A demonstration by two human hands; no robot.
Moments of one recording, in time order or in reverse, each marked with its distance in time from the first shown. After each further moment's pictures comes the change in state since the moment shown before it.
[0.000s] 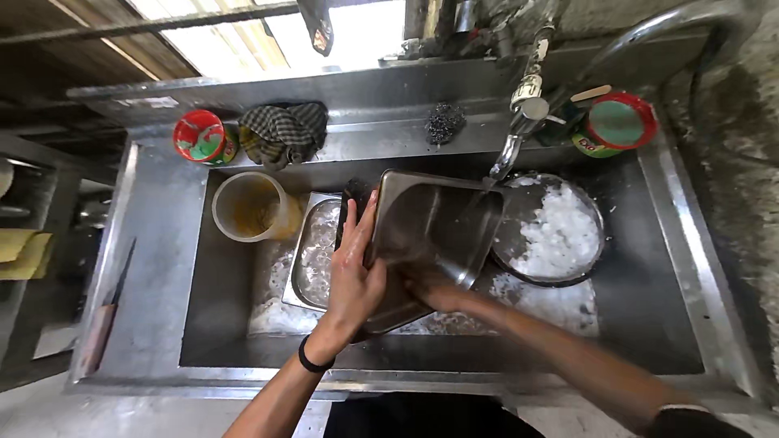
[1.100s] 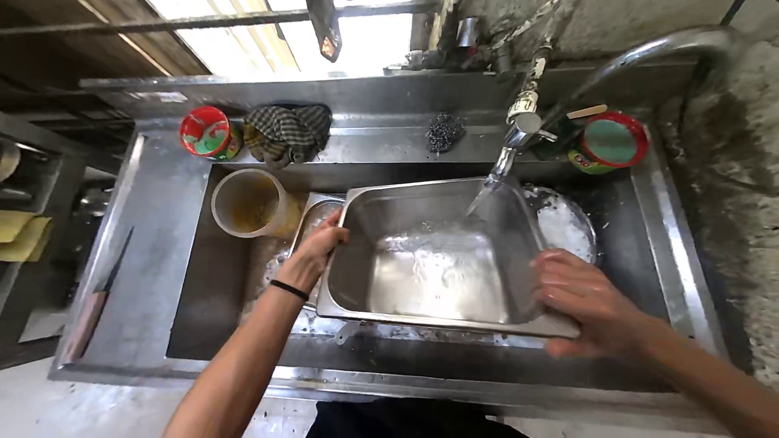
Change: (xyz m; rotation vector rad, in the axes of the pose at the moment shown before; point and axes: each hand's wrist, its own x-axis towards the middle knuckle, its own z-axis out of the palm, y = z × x) left_hand 0.039 -0.066 -0.008 -0.689 -0.188 -0.940; right_hand -0.166 0.021 -0.131 -0.441 0.657 -0.782
